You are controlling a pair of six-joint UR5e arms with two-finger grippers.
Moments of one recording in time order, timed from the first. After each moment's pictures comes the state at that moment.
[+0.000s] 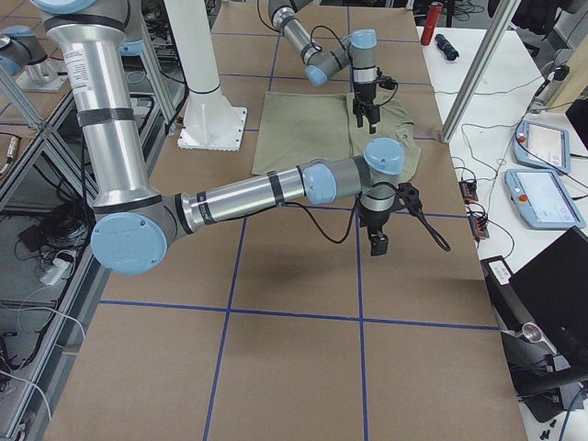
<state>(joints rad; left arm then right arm) -0.67 -2.82 -0.96 -2.07 -2.04 -1.62 1.40 -1.39 1.70 -1.61 2.30 0.07</state>
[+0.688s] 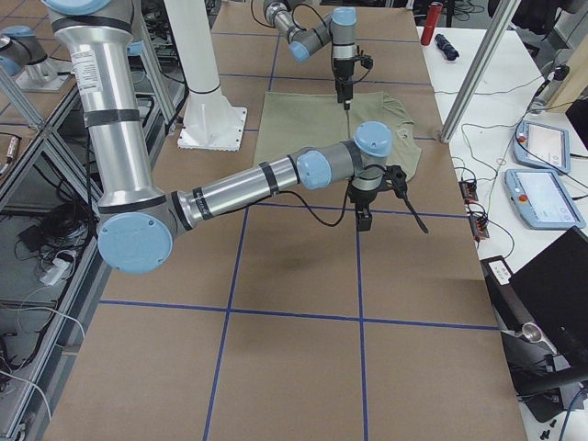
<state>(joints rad) -0.67 -2.41 -1.53 -1.90 -2.06 -1.45 1.22 -1.42 1.89 -1.60 2.34 0.46</state>
